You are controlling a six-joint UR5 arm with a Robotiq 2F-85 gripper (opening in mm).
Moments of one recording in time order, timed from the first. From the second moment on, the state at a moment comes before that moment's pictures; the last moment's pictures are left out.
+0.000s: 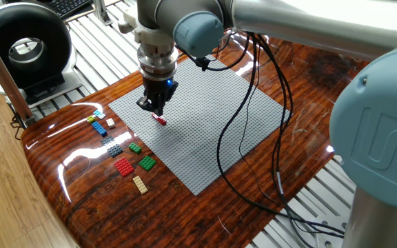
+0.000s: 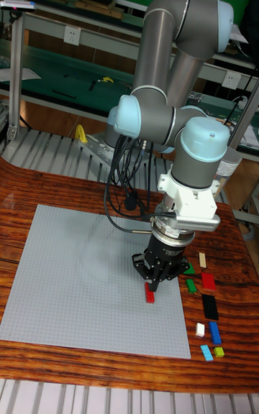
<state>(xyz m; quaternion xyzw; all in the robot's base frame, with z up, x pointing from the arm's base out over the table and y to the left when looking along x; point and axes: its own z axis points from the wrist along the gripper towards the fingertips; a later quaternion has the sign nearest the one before) 0.612 0.111 0.022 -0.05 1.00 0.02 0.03</state>
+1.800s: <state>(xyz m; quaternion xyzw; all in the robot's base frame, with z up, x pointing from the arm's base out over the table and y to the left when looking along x) 0.598 0.101 0.028 -0.06 1.00 0.01 0.01</state>
